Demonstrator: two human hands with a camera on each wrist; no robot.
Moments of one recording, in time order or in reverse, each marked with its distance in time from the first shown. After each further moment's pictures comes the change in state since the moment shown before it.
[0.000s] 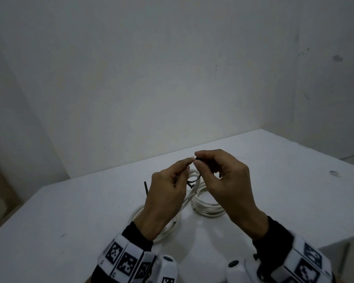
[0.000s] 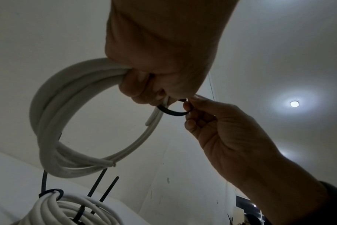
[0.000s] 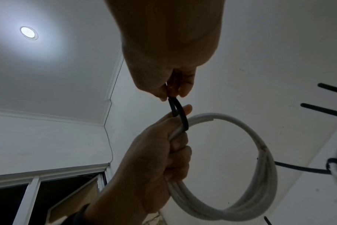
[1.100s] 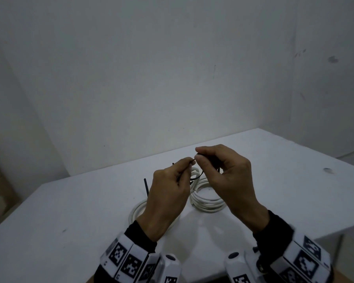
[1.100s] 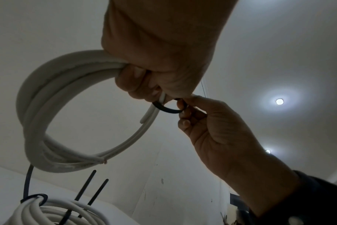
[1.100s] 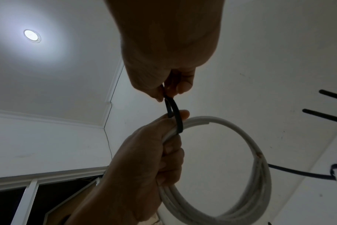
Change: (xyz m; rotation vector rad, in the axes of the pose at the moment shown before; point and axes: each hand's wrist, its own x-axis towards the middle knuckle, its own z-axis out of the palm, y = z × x) left_hand -0.011 0.019 -0.003 0.073 0.043 0.075; right_hand 0.002 -0.010 -0.006 0.015 0.020 -0.013
